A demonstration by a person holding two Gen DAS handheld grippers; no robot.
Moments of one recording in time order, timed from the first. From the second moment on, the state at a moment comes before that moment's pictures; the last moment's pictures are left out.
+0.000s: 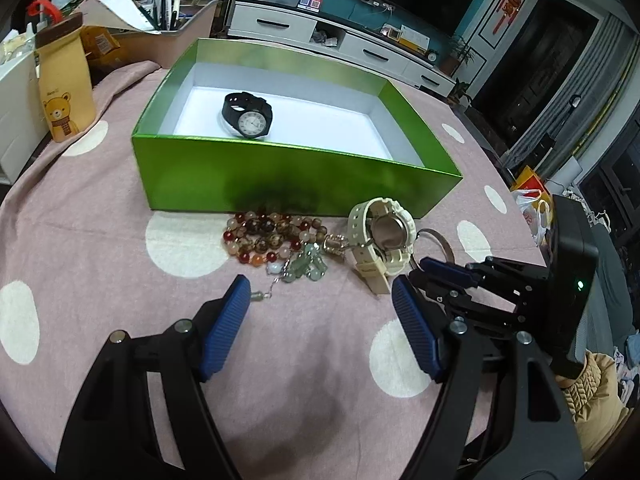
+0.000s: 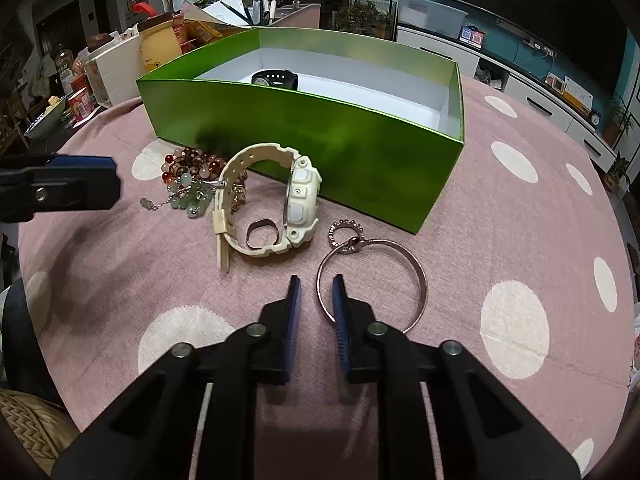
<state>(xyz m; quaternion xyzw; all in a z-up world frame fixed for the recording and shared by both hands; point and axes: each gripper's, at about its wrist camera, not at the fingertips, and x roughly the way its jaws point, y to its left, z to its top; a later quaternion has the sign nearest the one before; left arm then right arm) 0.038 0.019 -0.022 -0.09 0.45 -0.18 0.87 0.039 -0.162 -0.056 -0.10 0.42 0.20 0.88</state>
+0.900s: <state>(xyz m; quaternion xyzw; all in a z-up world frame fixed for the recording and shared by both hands) 0.097 -0.063 -0.029 0.05 0.46 -0.22 0.86 0.004 -0.215 -0.027 0.02 0.38 0.18 0.91</state>
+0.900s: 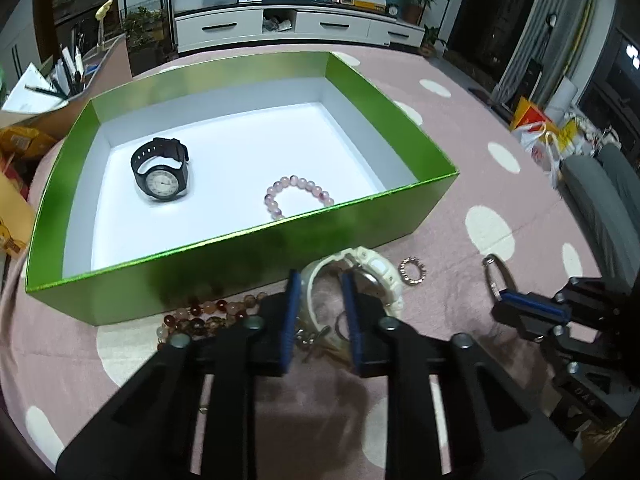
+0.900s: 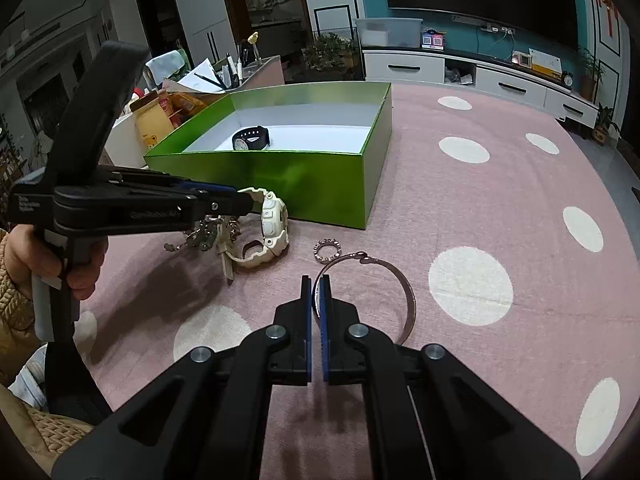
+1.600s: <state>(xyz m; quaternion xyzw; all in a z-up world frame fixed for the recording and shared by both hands) 0.076 -0.006 0.031 -0.07 0.40 -0.23 0.88 -0.005 -0.221 -0.020 0.04 0.37 0.18 0.91</state>
